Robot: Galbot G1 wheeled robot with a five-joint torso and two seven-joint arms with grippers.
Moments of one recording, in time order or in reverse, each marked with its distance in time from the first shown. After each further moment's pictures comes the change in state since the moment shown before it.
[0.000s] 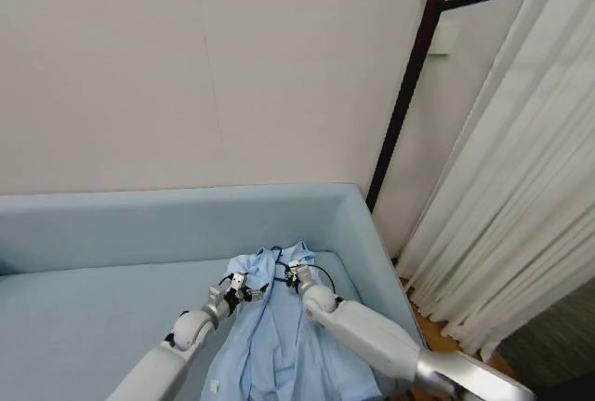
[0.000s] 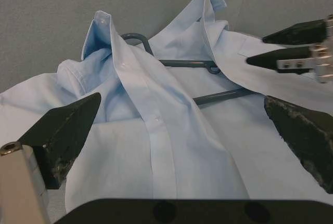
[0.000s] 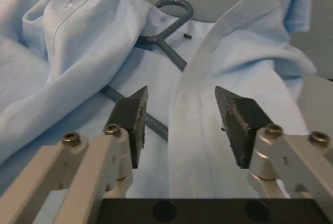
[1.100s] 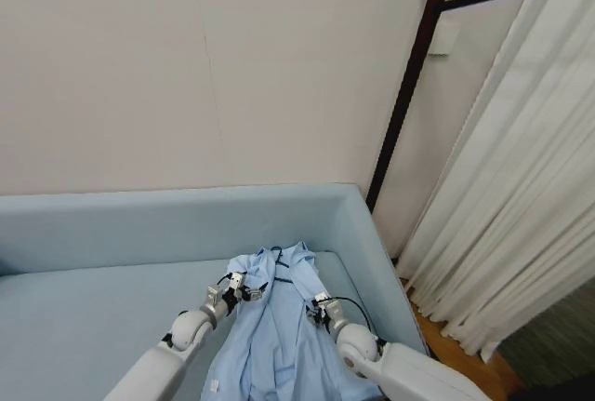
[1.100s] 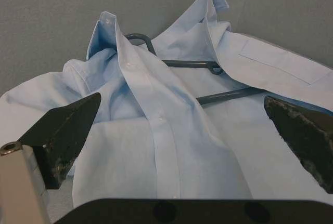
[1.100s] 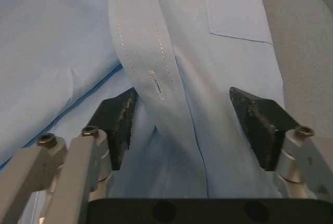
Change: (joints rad) left arm 0.007 0.011 -0.007 -0.009 -0.015 0.001 -0.003; right arm -0.182 -0.169 0.023 0.128 -0.021 -0.031 0.059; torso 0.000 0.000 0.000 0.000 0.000
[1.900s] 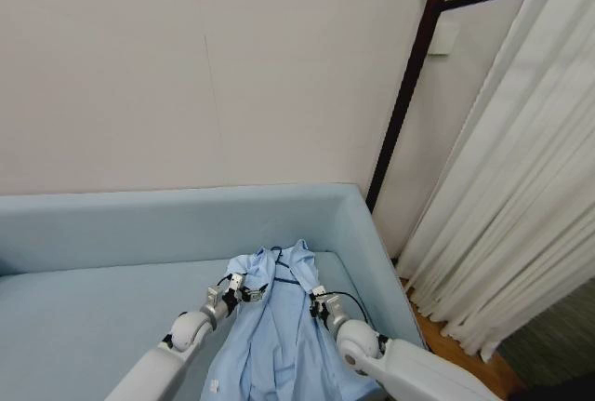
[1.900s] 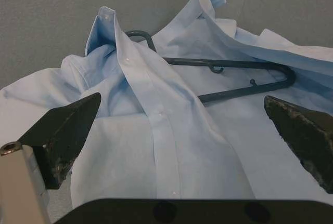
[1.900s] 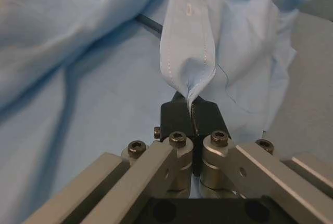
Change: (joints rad) left arm 0.003 0.000 -0.002 0.008 -0.004 -0.004 0.007; right arm 0.057 -0.037 -0.024 0.206 0.162 -0.028 0.047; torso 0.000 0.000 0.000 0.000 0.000
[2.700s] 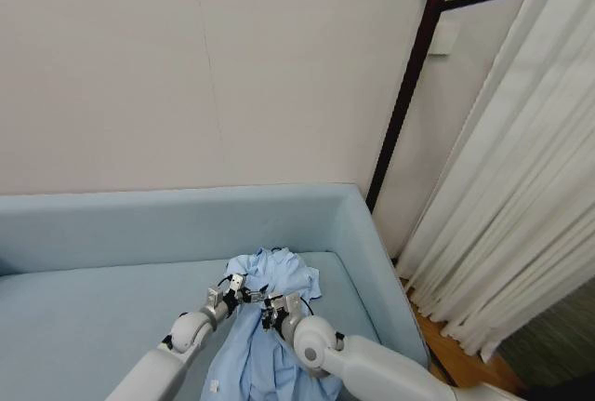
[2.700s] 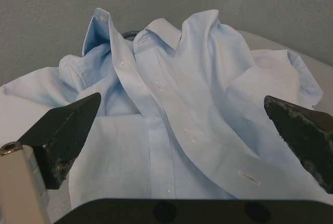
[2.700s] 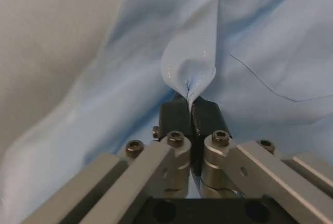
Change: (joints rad) left arm 0.008 -0.001 0.000 -0.020 0.002 0.016 -0.010; right arm 0.032 0.238 -0.055 -0.065 0.234 -0.108 0.106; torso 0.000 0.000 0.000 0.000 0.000
